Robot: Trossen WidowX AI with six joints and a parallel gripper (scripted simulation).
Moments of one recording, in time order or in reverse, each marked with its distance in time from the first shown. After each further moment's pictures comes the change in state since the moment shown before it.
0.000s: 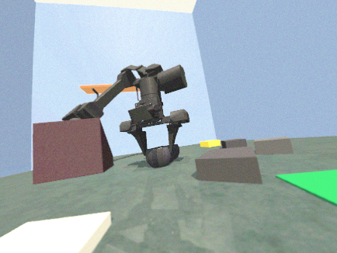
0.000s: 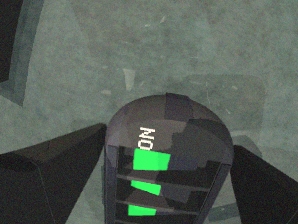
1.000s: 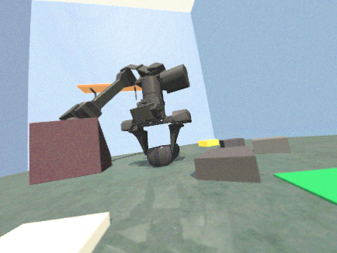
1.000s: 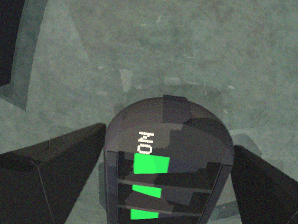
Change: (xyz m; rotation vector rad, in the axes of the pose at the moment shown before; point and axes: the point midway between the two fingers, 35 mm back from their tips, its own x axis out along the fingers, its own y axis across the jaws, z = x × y) arm 0.001 0.008 -0.002 0.014 -0.002 -0.016
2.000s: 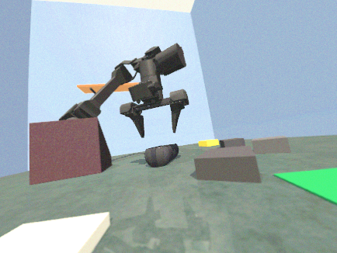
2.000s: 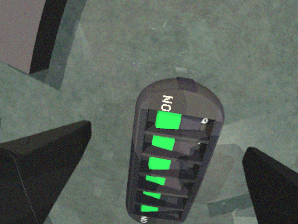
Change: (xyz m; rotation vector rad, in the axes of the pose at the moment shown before) arm -0.049 0.001 0.000 -0.009 0.006 0.017
